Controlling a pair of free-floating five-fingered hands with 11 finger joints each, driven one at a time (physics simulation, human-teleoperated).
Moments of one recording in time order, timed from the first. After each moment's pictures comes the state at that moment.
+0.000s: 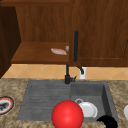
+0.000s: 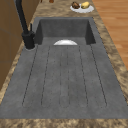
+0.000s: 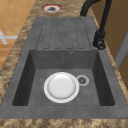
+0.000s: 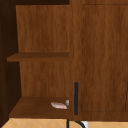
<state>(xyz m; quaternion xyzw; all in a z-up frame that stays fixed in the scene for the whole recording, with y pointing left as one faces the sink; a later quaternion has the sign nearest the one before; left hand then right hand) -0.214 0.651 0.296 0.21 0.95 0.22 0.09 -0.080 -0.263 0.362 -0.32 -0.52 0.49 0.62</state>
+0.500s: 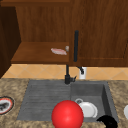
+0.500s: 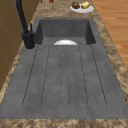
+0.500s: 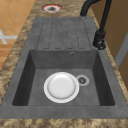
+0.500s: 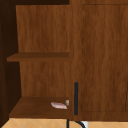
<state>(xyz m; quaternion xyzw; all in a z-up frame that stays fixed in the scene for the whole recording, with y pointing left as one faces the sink) -0.213 0.624 0.311 0.21 0.94 0.24 0.08 -0.080 -0.263 0.362 -0.32 -0.52 0.49 0.62</state>
